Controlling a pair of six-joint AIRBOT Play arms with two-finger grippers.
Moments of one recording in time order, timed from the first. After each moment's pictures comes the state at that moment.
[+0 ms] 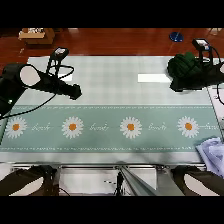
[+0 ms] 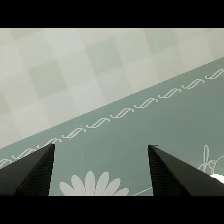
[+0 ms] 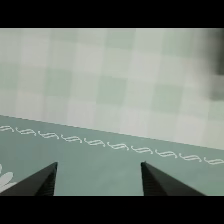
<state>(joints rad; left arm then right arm) -0.29 -1.18 1.12 1.39 -1.05 -1.44 0.03 -1.14 1.20 -1.45 1.19 1.48</state>
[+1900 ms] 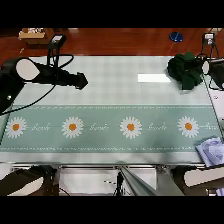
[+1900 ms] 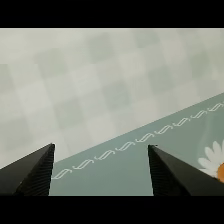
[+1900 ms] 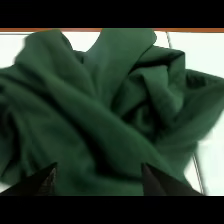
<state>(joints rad) -0.30 -1.20 1.18 1.23 -0.93 -1.44 -0.17 -1.71 1.42 -1.91 0.47 1.74</state>
